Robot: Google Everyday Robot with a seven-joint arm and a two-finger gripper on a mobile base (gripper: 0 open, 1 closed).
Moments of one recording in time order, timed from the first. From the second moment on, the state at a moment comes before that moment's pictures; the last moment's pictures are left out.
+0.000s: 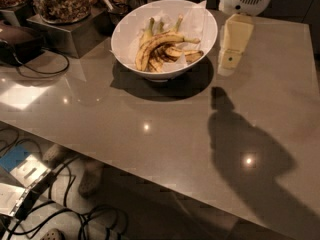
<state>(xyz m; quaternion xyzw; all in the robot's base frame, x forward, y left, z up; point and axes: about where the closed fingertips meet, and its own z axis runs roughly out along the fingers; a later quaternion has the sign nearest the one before) 0.556 -0.150 0.991 -0.63 0.76 -0.05 0.12</state>
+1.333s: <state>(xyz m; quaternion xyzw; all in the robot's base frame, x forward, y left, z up) 0.644 -0.090 1.023 -0.67 0.72 -0.06 0.19</state>
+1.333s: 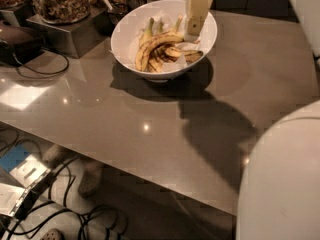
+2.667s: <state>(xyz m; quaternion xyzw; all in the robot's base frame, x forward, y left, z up) 0.696 -0.061 1.022 -0.67 0.70 -0.04 0.23</state>
